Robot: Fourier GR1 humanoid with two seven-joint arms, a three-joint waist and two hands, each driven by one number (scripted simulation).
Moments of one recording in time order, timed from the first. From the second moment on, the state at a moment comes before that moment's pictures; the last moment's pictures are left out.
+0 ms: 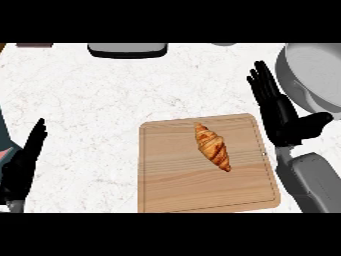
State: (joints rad) left arm 0.02 0.48 -0.16 -1.31 0.17 0.27 -0.16; right arm -0.37 -0.33 0.29 -1.39 -0.42 -0.25 -0.15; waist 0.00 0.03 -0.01
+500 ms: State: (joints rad) left arm -0.18 0.37 -0.17 -1.43 0.25 0.23 -0.17; right arm -0.72 -0.52 0.54 -1.40 -0.25 0.22 -0.13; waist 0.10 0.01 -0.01
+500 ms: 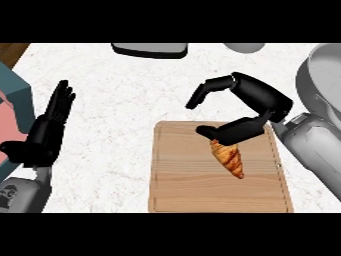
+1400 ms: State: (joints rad) left arm -0.32 0.34 -0.12 -1.47 0.31 0.25 -0.05; right arm -1.10 -0.72 0.86 -1.24 0.30 0.51 -0.67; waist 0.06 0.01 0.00
